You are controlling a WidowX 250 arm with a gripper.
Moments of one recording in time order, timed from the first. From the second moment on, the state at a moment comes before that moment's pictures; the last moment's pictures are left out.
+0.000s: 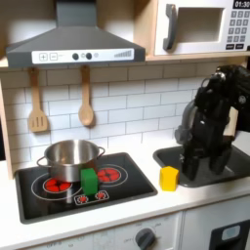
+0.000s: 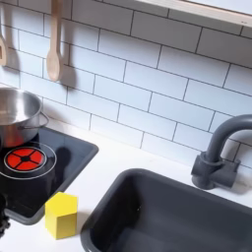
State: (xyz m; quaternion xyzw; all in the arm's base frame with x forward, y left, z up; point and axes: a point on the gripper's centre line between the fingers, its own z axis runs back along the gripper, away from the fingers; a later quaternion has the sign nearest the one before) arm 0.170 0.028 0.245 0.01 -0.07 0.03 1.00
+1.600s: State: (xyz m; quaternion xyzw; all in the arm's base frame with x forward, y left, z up) arm 0.258 0.080 0.239 0.01 -0.08 0.04 1.00
